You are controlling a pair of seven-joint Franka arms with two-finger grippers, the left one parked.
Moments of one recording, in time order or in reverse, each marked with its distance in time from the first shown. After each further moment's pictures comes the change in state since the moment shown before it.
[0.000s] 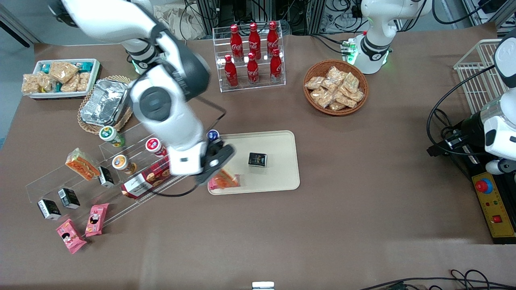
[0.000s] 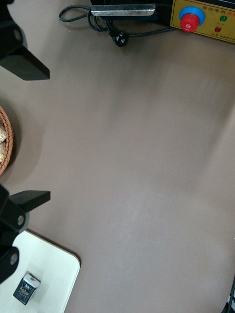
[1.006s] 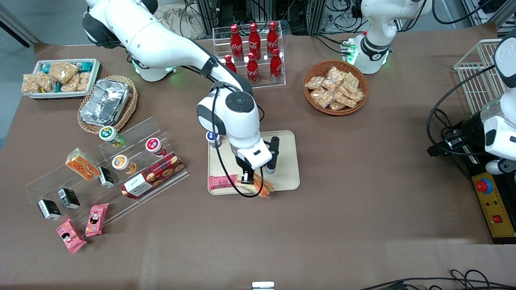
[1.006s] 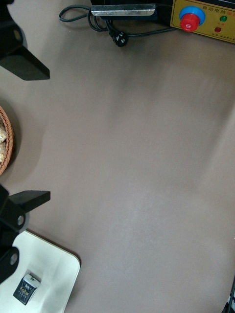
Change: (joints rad) arm 0.113 0.215 -0.004 -0.036 -0.308 0.332 -0.229
